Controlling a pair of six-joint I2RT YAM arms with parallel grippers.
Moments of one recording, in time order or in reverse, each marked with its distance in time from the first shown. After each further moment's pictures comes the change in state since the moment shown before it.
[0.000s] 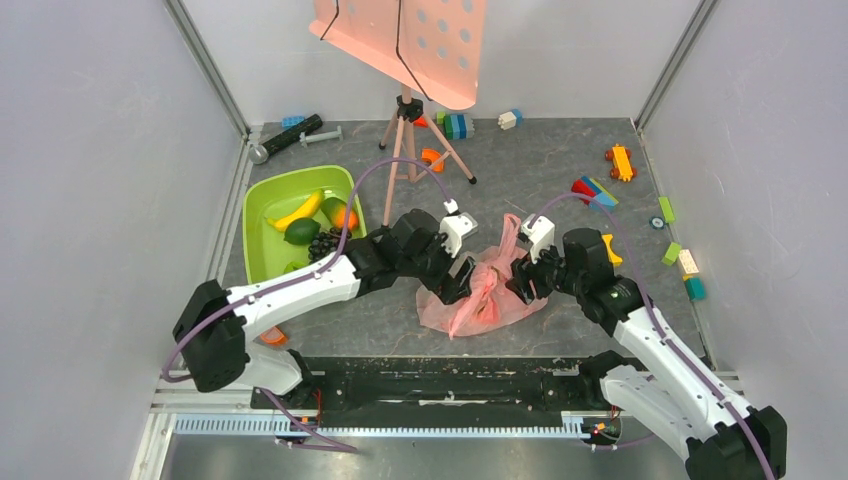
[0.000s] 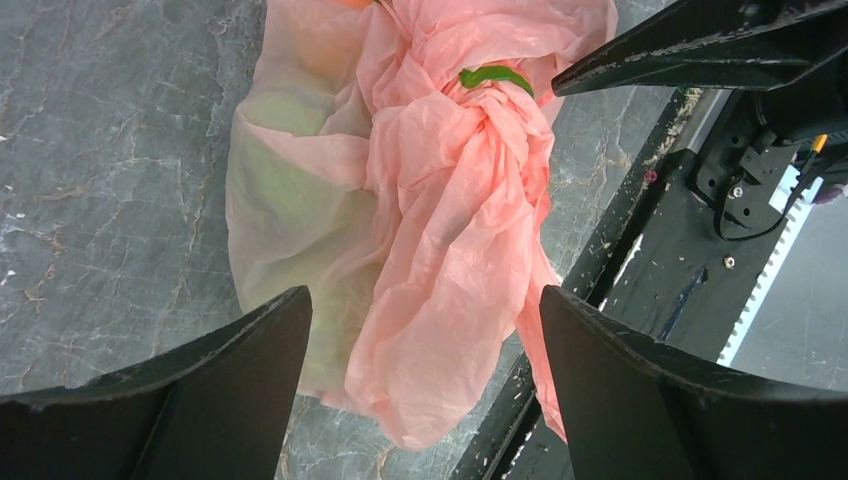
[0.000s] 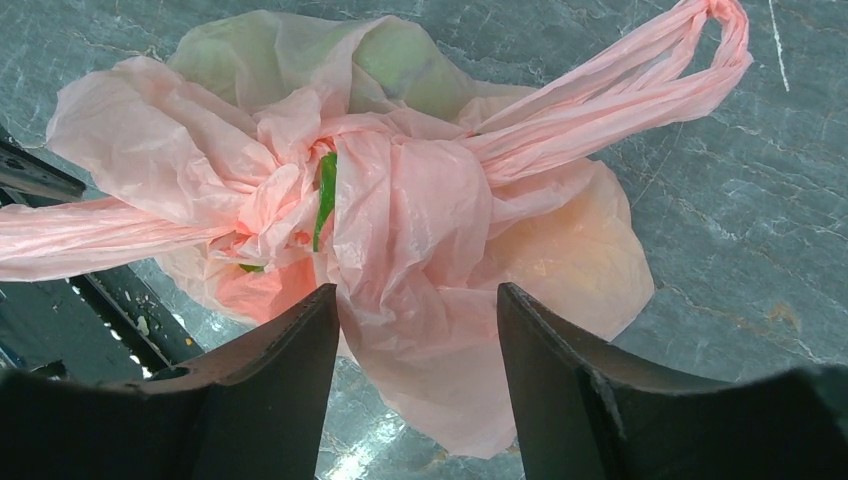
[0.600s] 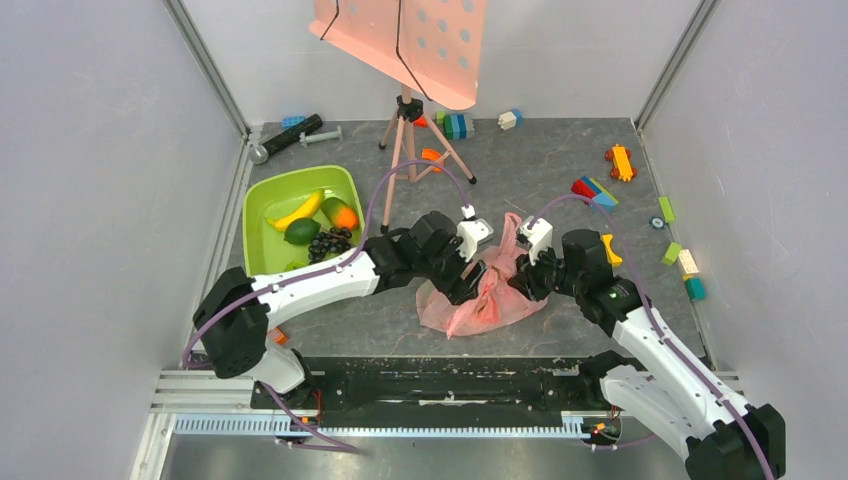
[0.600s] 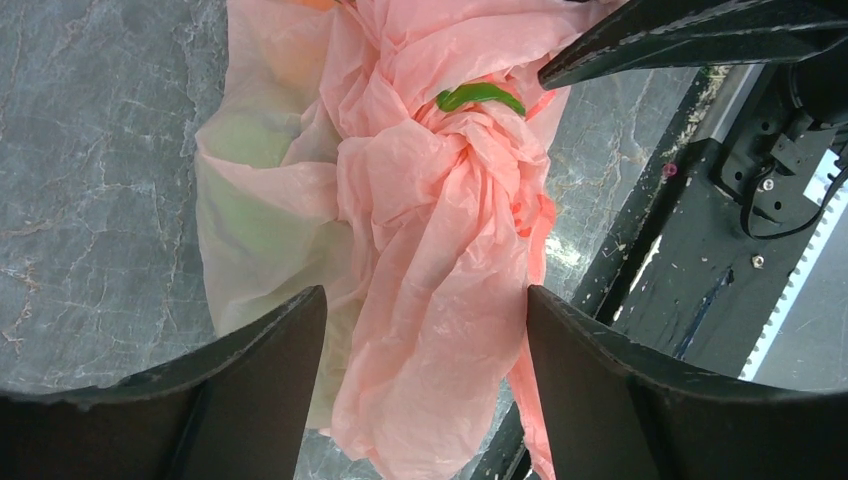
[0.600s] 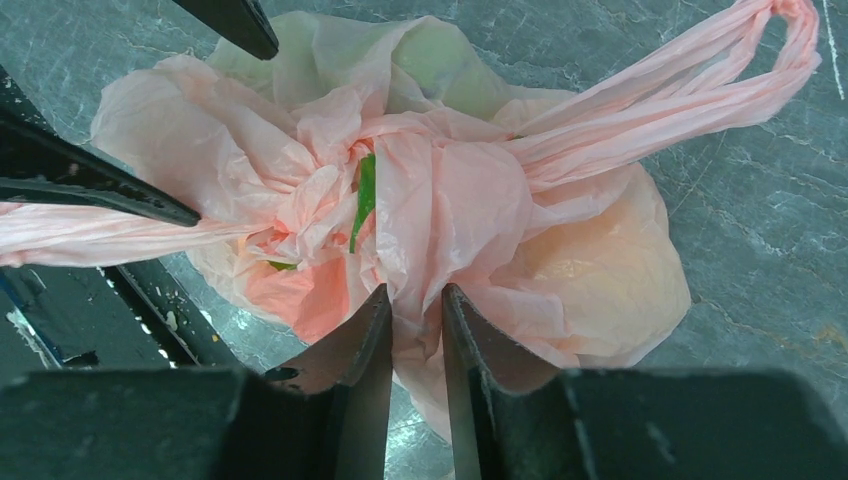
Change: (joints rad) left arm -0.039 0.114 0.061 0.000 -0.015 0.037; right arm 0.000 0.005 -0.021 0.026 -0.053 0.022
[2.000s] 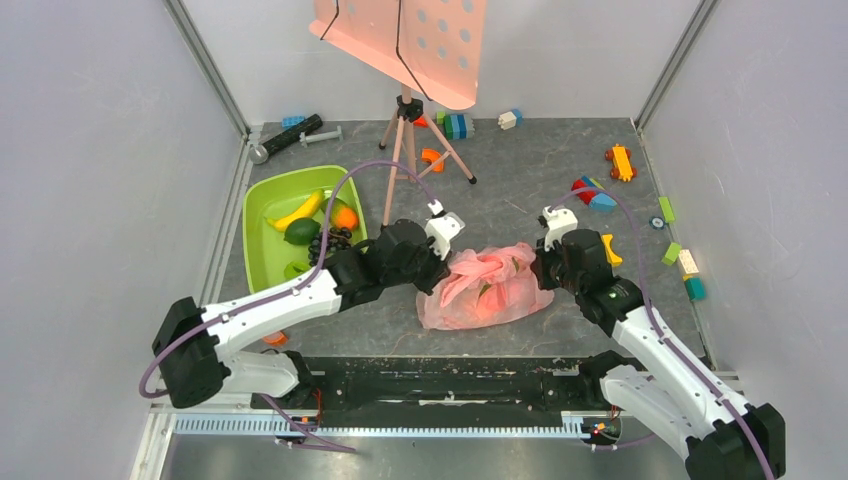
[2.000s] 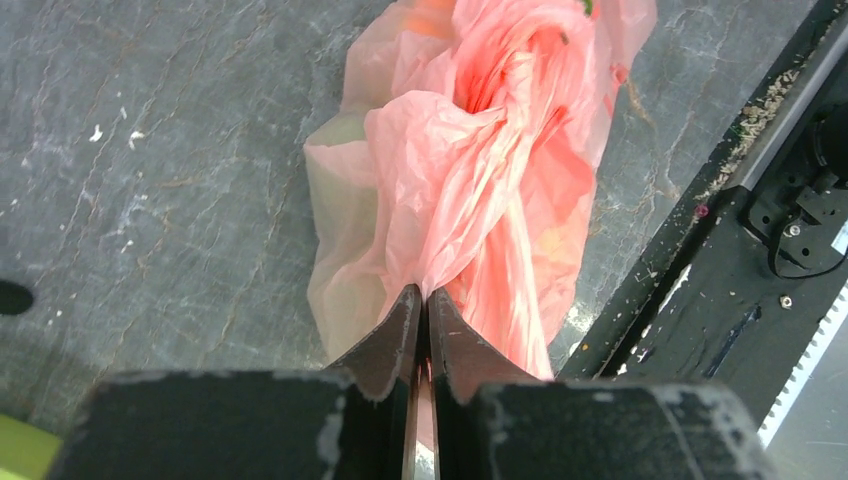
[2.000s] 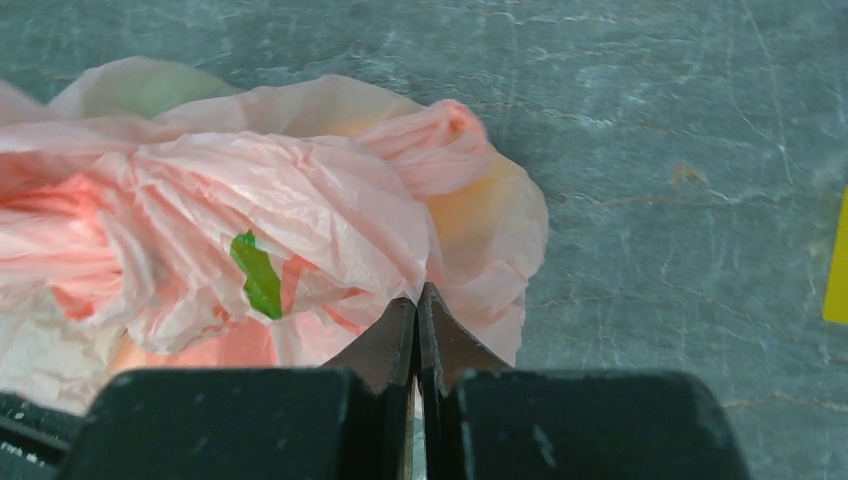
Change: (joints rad) left arm 0.000 -0.221 -0.126 0.046 -0.161 -0.024; right arm 0.000 0.000 -0.002 0.006 0.383 0.237
